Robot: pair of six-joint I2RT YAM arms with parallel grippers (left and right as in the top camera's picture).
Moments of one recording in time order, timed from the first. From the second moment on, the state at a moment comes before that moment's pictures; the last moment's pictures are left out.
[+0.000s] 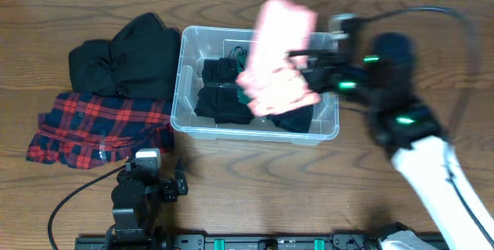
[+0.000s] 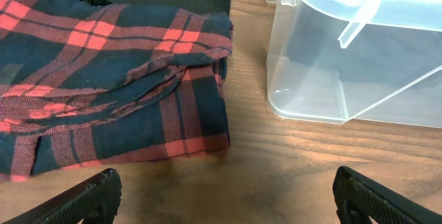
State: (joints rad) left arm 0.00 0.01 0.17 -0.73 0.04 -0.06; right arm 0.41 1.30 1.10 -0.18 -0.49 0.65
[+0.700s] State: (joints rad) left arm 0.00 0.01 0.17 -0.73 0.04 -0.06; right arm 0.57 1.96 1.10 0.42 -0.42 0.83
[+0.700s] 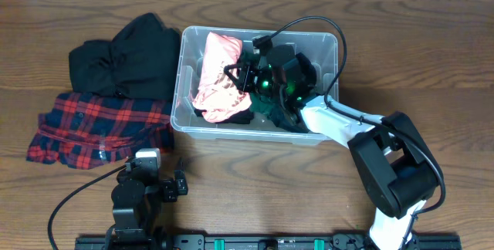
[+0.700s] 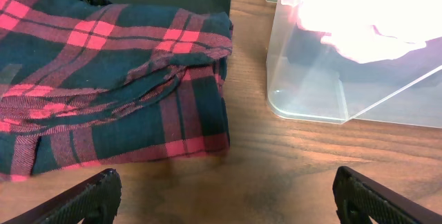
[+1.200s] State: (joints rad) left arm 0.00 0.01 0.17 -0.73 0.04 -0.06; right arm 0.33 1.60 1.10 -0.13 -0.43 0.63
